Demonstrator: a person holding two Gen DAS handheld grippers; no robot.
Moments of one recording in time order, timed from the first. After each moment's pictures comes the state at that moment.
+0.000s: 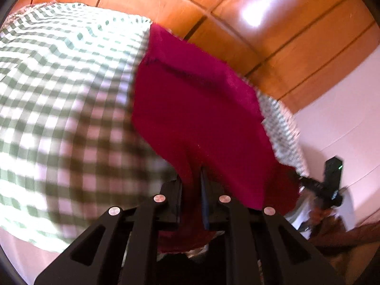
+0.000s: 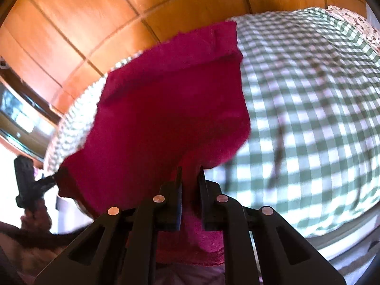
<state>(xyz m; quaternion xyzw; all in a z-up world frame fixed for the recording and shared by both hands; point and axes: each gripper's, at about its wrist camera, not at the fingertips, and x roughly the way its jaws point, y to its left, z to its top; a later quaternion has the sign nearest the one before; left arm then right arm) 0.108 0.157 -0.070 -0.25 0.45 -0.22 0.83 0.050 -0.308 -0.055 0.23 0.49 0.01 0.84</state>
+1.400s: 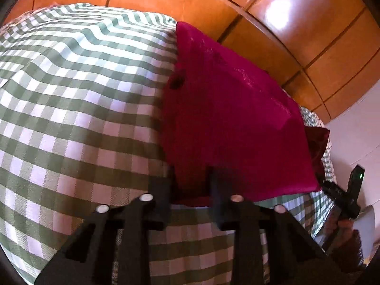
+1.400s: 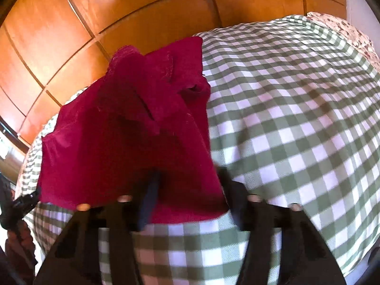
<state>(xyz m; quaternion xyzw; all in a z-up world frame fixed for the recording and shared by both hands) 0.207 0.156 -0.113 -0.20 0.47 -0.14 0.85 0.128 -0.341 -0.105 0.20 0.46 -0.10 0.86</state>
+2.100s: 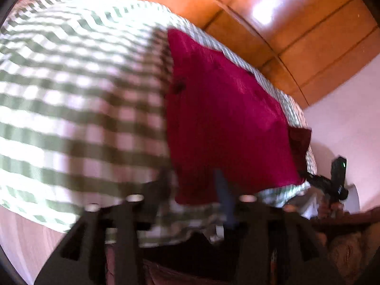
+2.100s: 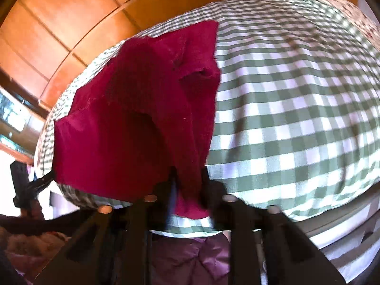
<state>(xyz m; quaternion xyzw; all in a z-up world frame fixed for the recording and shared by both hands) 0.070 0.181 -0.100 -0.23 0.47 -0.17 0.84 0.015 -0.337 -0.080 0.23 0.52 -0.03 0.82</state>
